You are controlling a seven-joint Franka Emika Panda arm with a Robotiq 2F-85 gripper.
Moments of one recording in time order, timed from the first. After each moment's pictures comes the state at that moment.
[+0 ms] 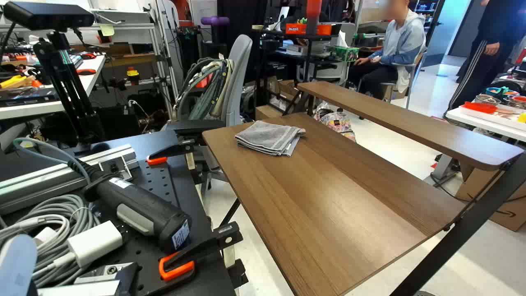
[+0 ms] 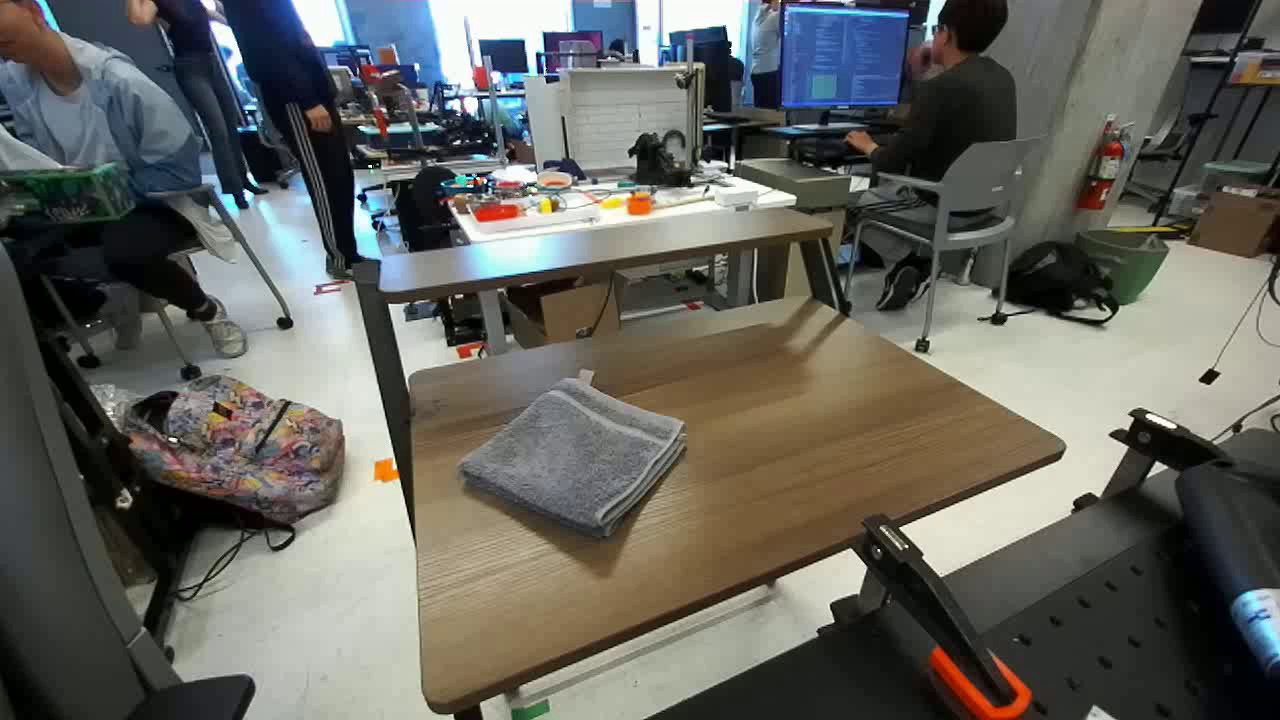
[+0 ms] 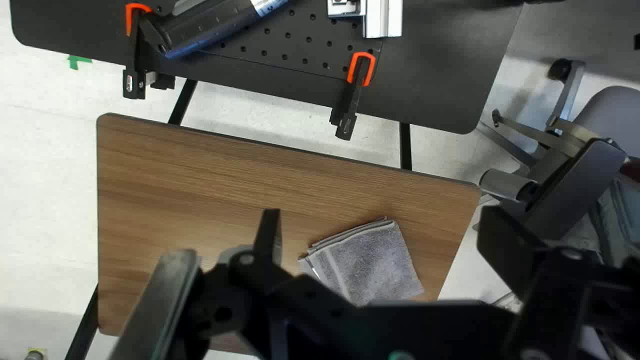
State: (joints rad) arm 0.20 -0.76 0.14 -2.70 0.09 2.00 0.02
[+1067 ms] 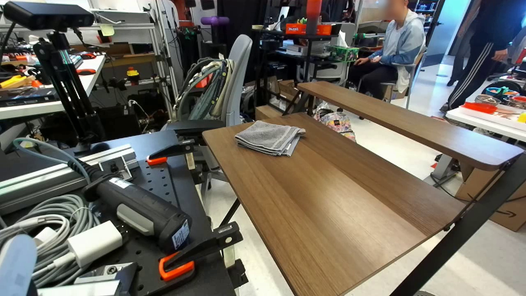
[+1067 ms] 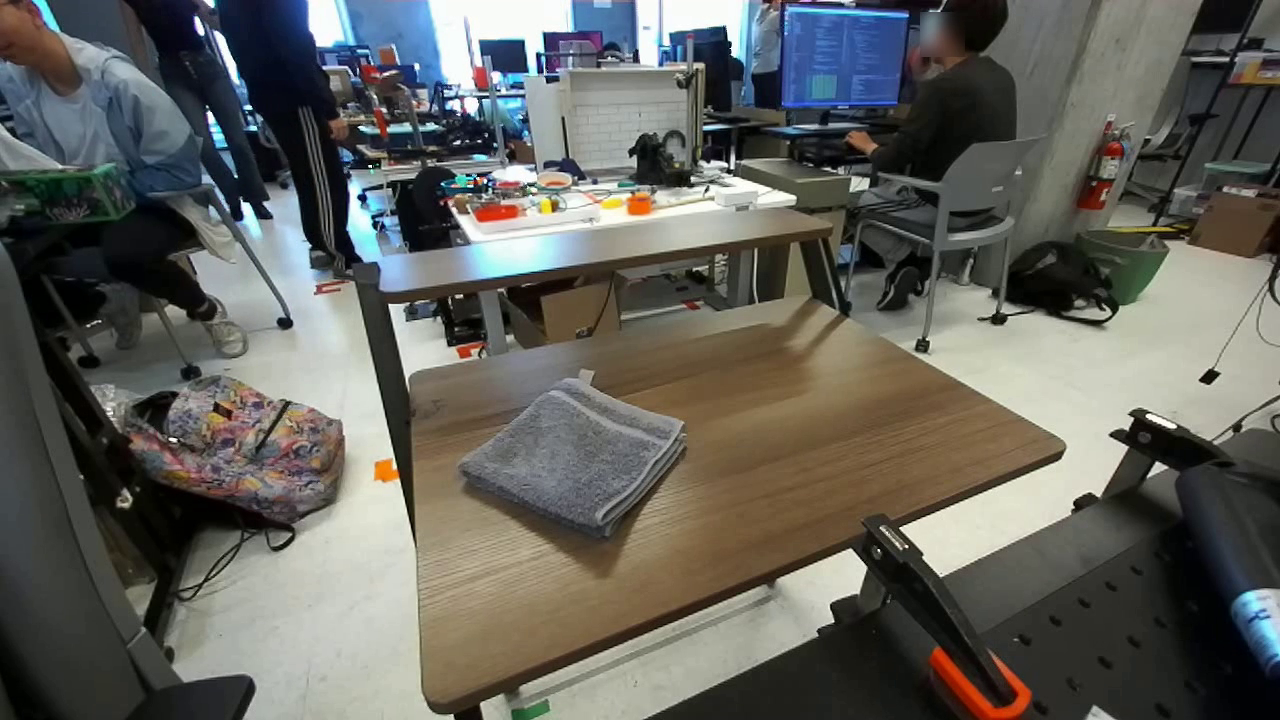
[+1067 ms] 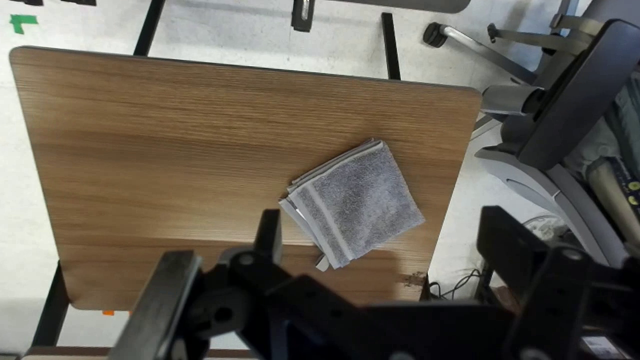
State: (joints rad) arm 0.20 -0.37 0.19 -2.56 0.10 2.35 0.17
